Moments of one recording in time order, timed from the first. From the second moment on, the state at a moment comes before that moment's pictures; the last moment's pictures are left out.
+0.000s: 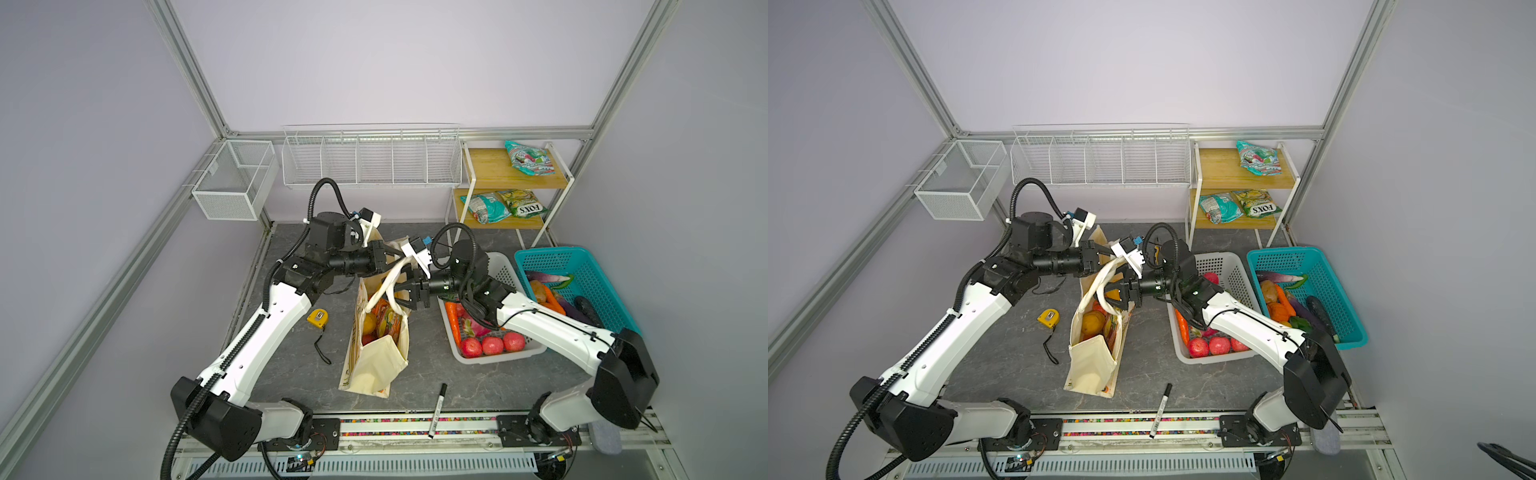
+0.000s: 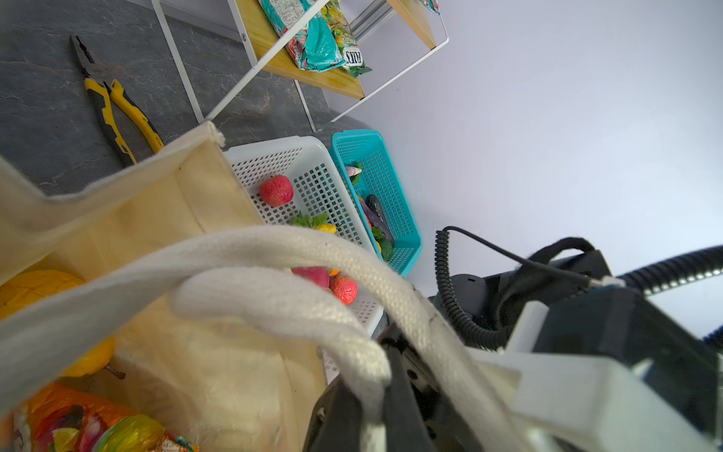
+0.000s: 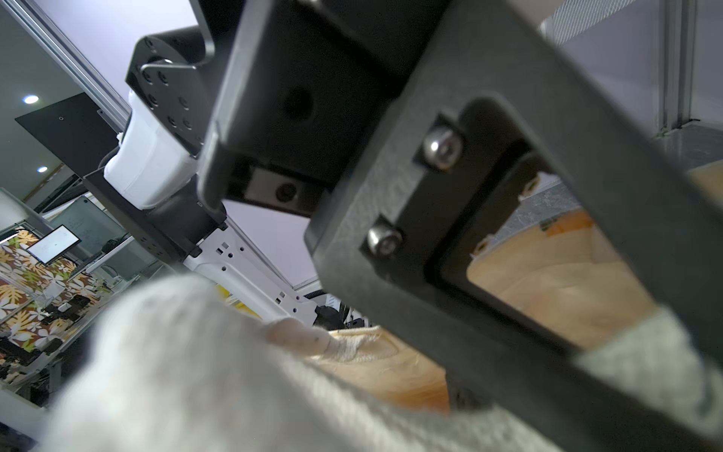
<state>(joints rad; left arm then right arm) -0.50 1.33 1.38 -0.50 0.71 -0.69 0.76 1.48 1.12 0.30 -0.90 0.47</state>
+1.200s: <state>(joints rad) -0.50 1.30 1.37 -0.32 0.70 -0.79 0.70 1.53 1.05 0.86 -0.84 0.85</state>
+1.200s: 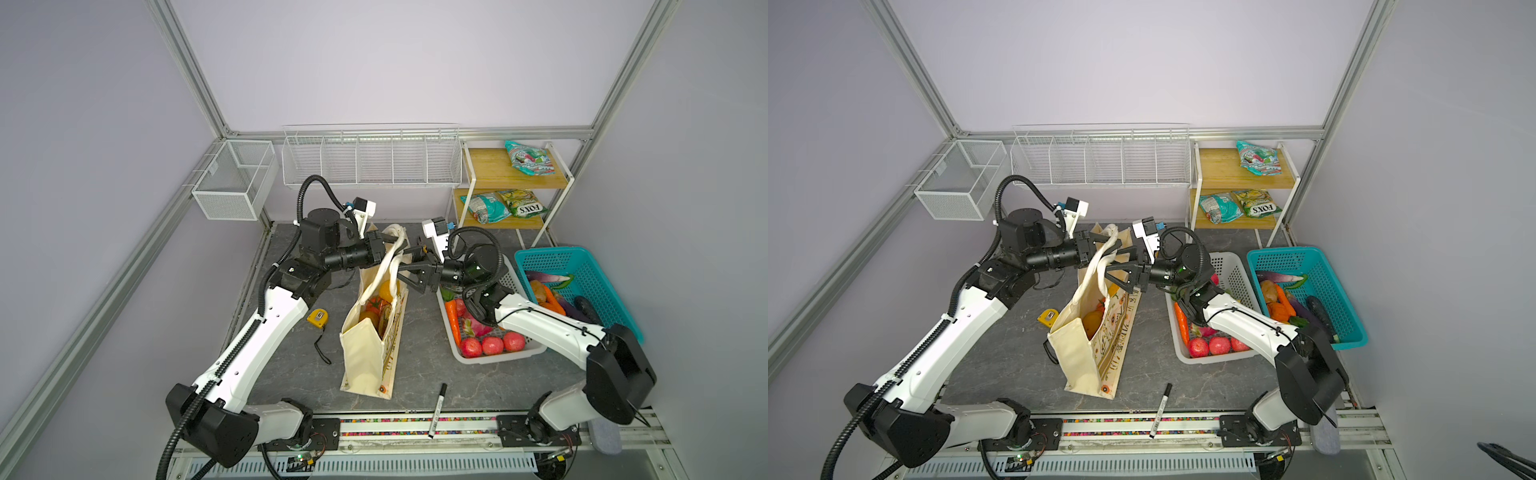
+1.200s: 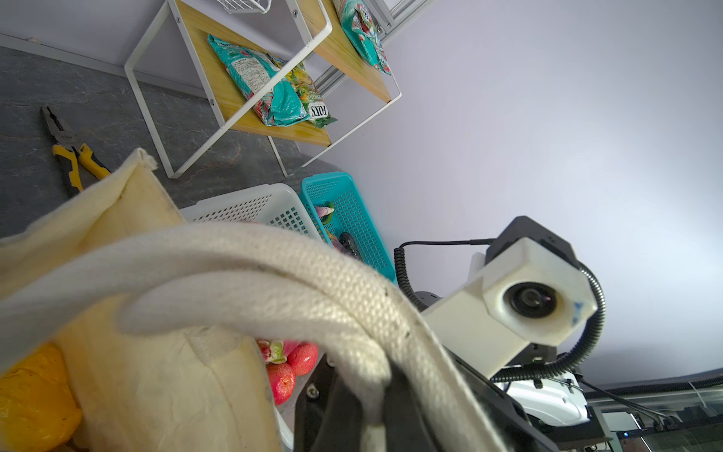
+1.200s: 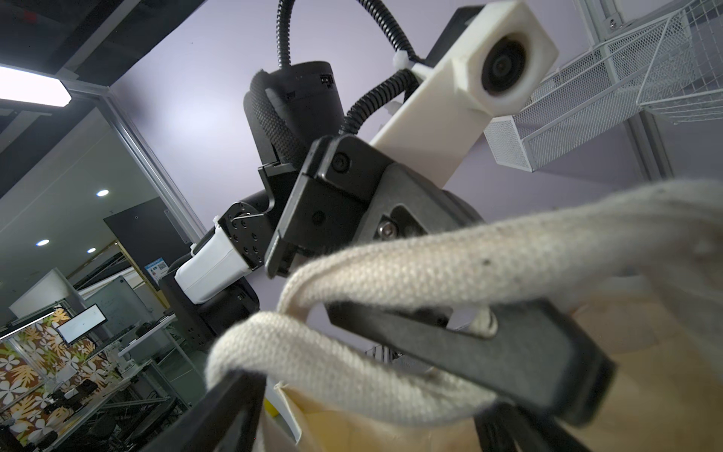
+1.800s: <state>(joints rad) -0.50 1.15 1.24 -0.30 0.52 -0.72 0.80 1.60 1.12 0.78 -0.82 0.76</state>
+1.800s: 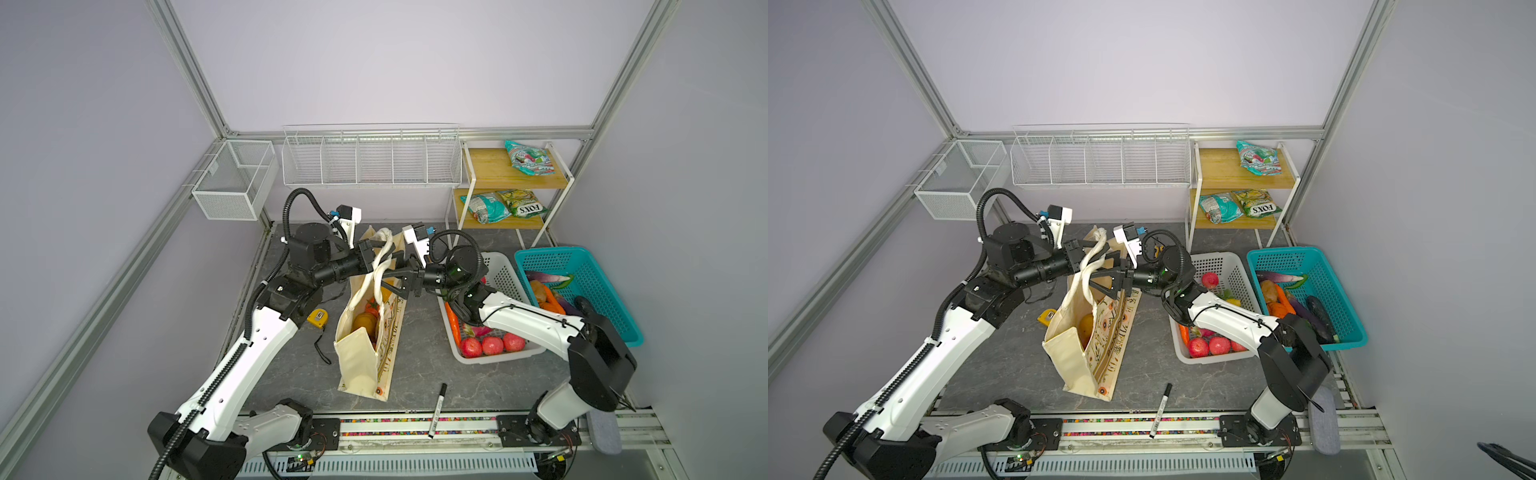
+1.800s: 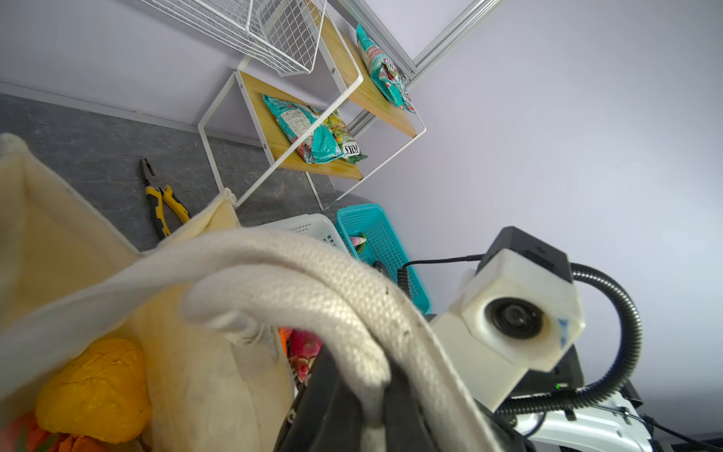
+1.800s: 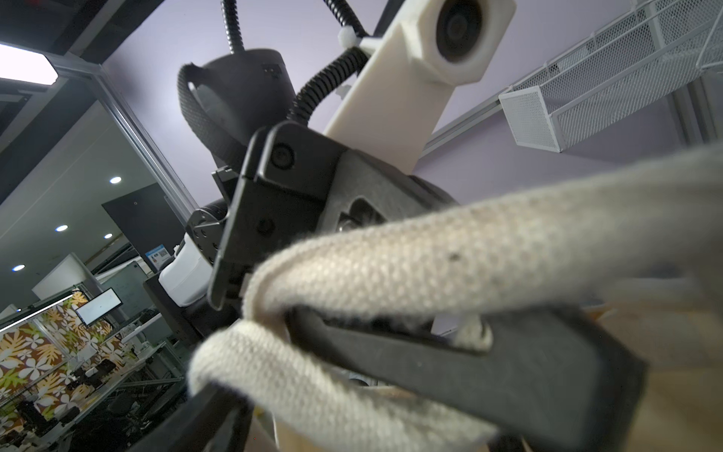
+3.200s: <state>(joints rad) -0.48 1.03 1.05 -0.14 0.40 -0.75 0.88 1.69 1.21 0.69 -0.80 0.70</state>
